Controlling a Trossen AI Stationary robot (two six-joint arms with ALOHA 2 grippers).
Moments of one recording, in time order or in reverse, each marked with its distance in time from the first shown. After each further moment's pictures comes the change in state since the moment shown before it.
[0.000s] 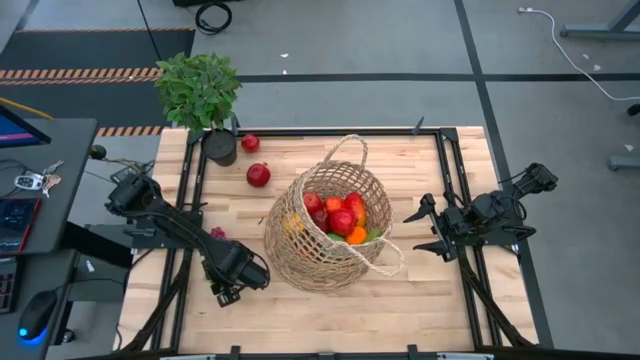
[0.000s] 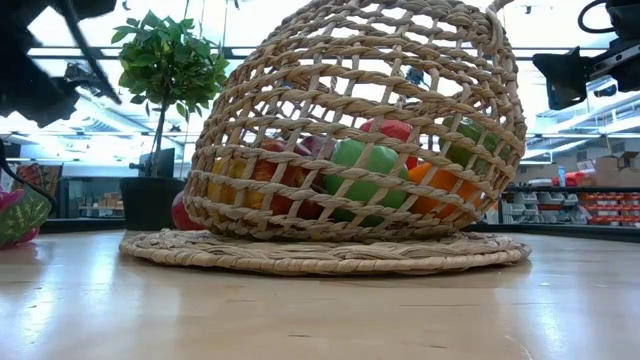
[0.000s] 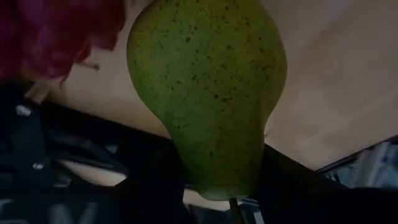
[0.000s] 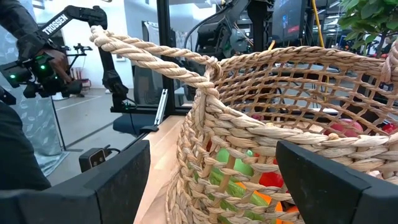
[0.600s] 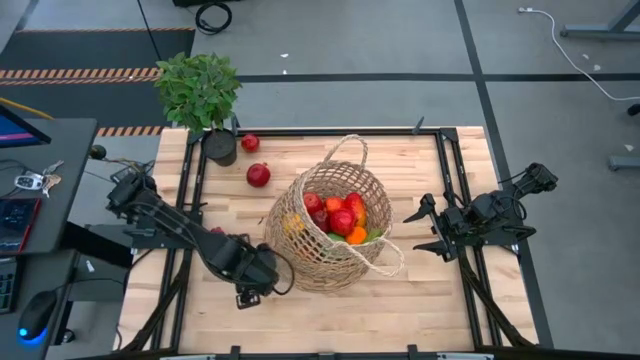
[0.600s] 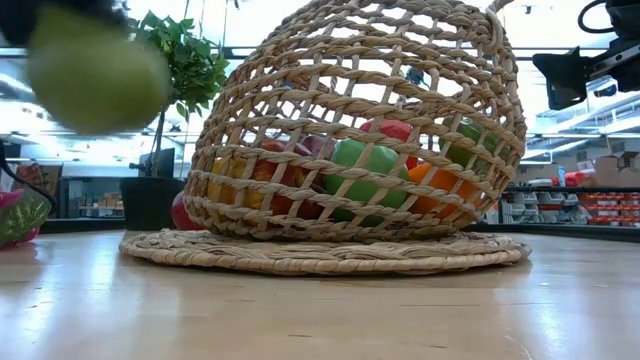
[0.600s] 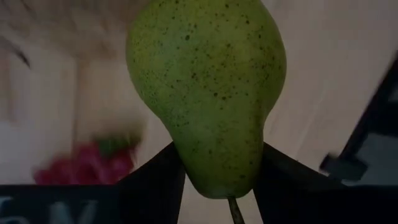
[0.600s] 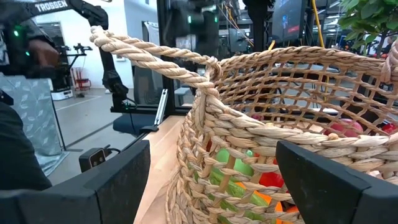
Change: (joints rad) left arm 0.008 -0.011 0.361 -0.011 -0.391 0.173; right arm 0.000 0.000 0.000 0.000 0.000 0.000
